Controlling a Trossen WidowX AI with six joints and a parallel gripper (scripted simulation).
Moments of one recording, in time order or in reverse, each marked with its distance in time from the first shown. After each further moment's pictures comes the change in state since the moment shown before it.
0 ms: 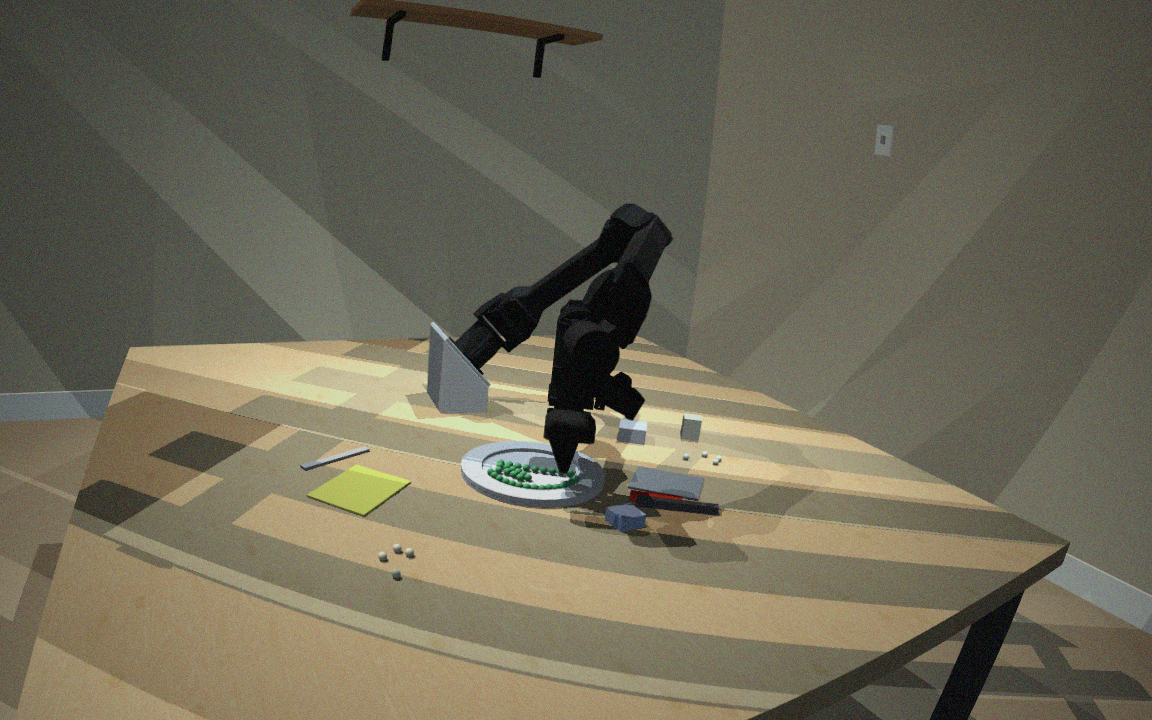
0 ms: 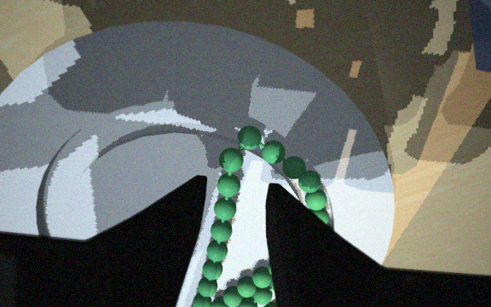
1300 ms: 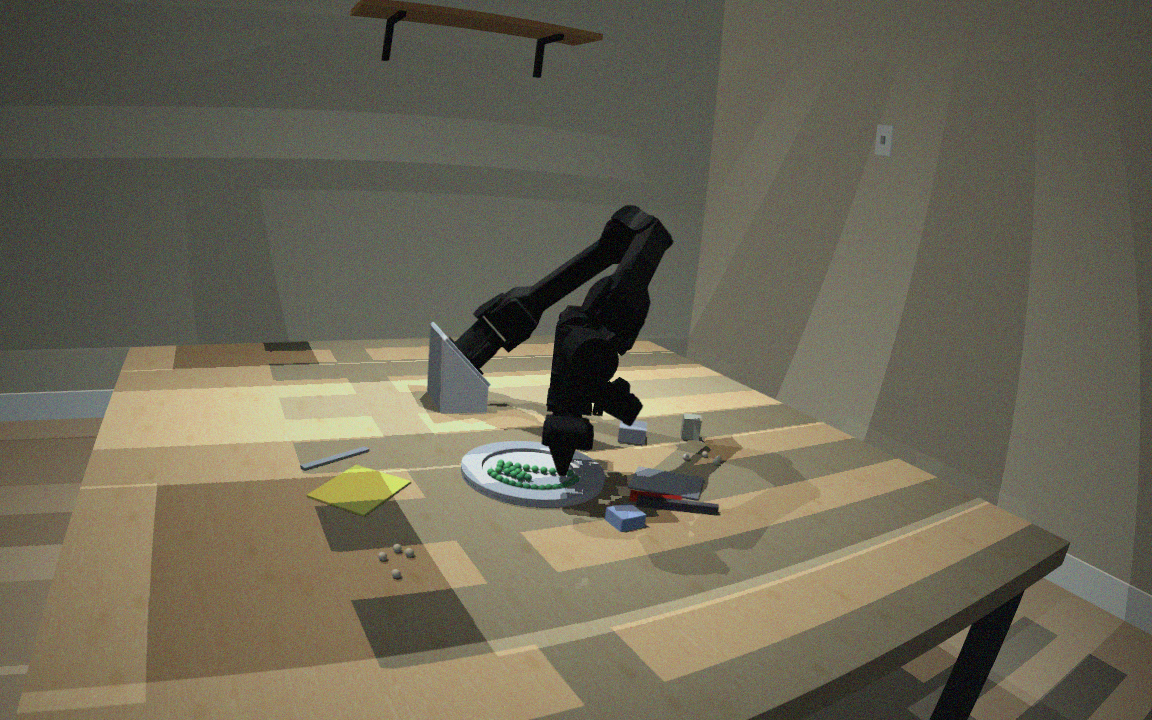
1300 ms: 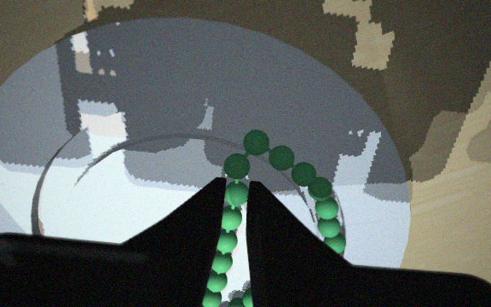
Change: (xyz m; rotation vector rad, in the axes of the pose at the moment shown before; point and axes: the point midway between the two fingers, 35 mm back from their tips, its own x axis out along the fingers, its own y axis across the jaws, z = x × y) arm 0.008 0.002 -0.001 0.004 0.002 0.009
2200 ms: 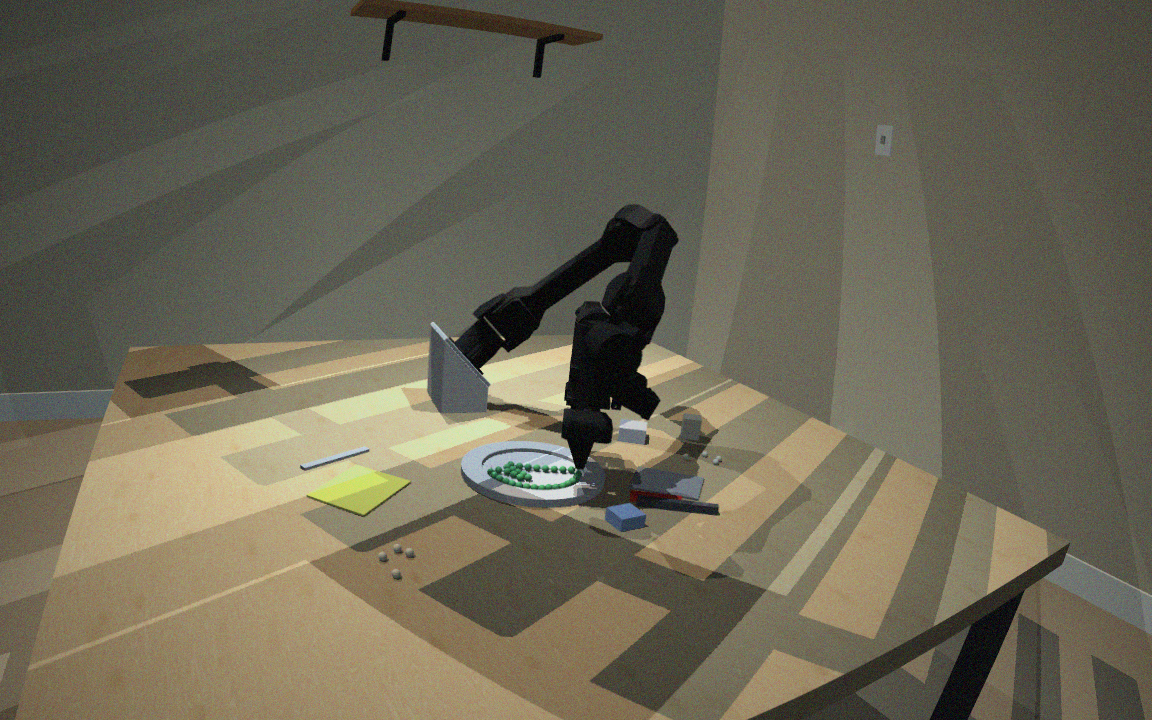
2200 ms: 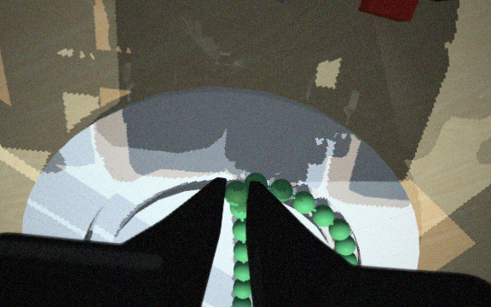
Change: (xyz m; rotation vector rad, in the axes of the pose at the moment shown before) arm -0.006 0.016 0.024 0.007 -0.001 0.006
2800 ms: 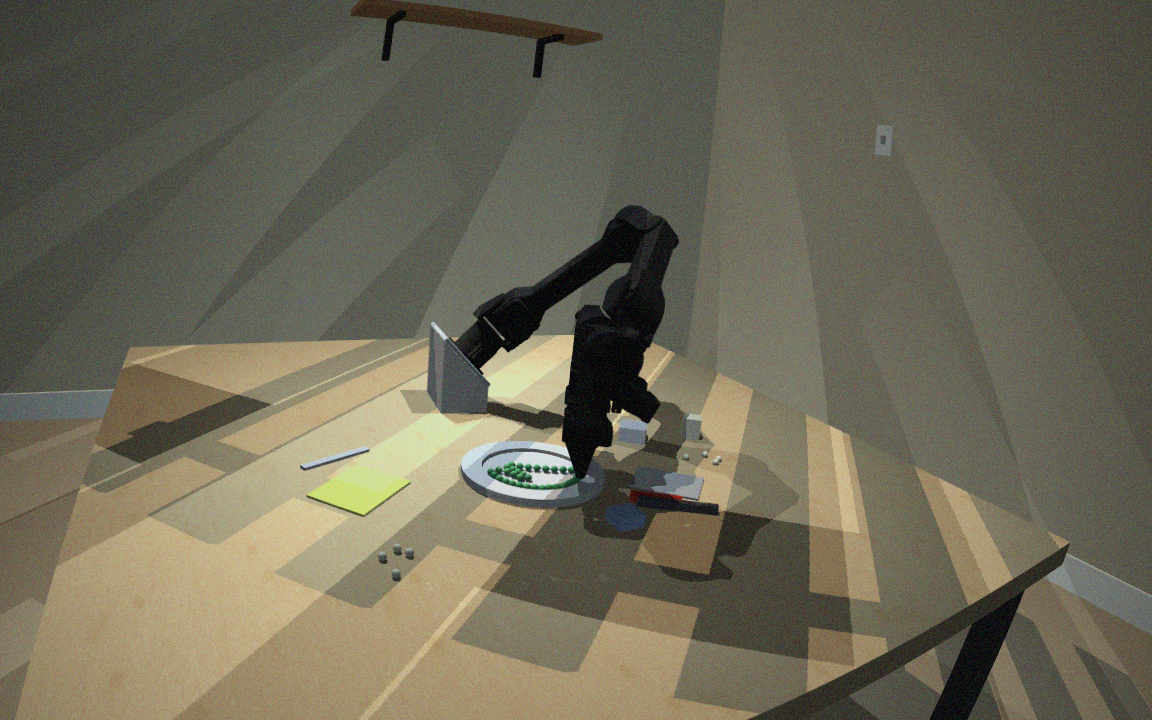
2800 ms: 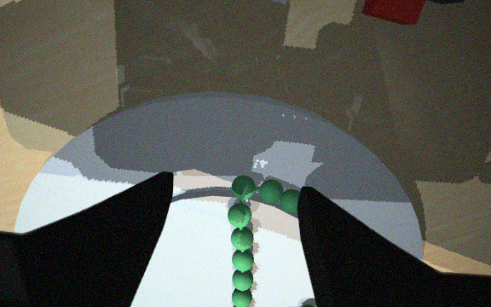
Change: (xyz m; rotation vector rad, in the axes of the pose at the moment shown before) arm 0.005 0.000 0.001 -0.002 -0.001 -0.004
